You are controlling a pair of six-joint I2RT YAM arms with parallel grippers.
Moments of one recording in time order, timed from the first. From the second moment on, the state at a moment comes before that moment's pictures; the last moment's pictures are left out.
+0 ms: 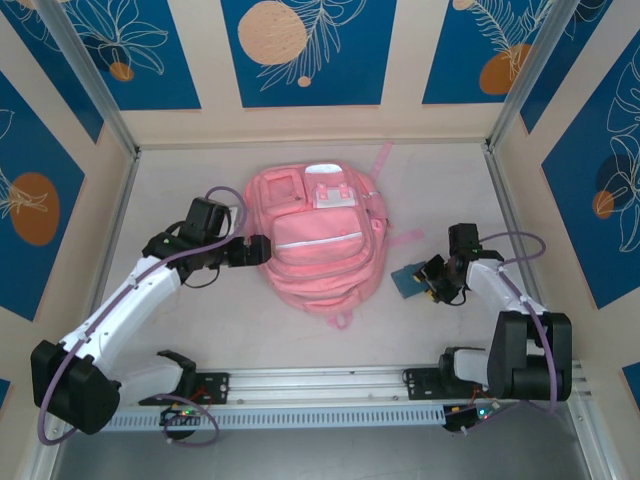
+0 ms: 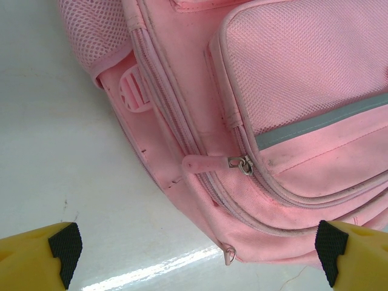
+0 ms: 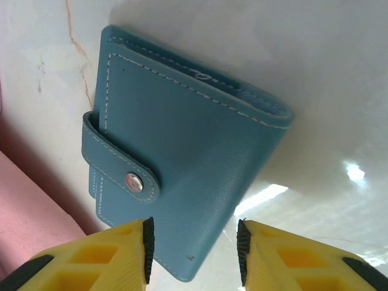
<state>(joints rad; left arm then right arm) -0.41 1.15 0.97 -0.76 0.16 -0.43 -0.06 1.26 0.63 -0.67 -0.30 0.84</state>
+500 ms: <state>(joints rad) -0.41 1.15 0.97 -0.76 0.16 -0.43 -0.12 1.33 0.57 -0.57 -0.38 0.84</state>
